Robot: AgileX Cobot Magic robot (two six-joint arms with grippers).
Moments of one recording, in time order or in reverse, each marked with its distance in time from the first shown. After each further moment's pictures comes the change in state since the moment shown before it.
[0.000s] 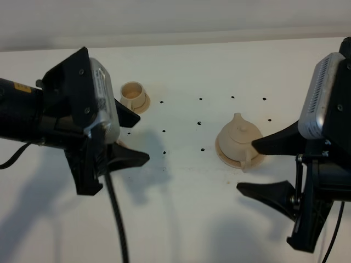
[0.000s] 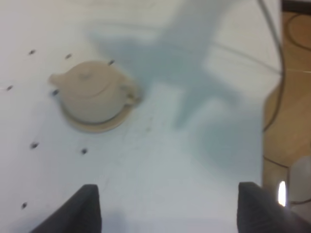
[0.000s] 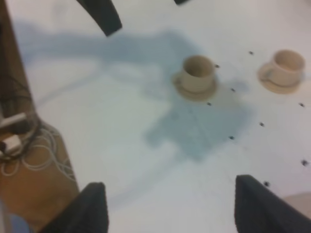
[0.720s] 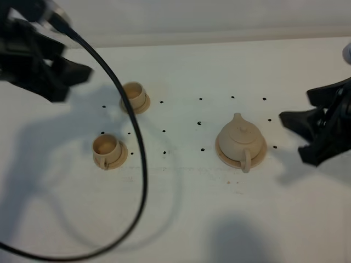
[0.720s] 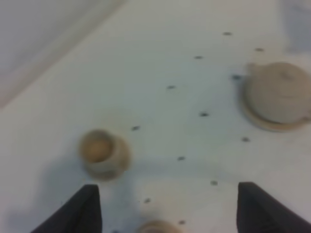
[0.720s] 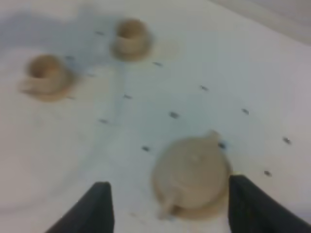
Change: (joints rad) left arm 0.294 0.045 -0.164 0.188 -0.120 -0.343; right arm -0.256 0.078 -0.069 -0.255 -0.070 0.387
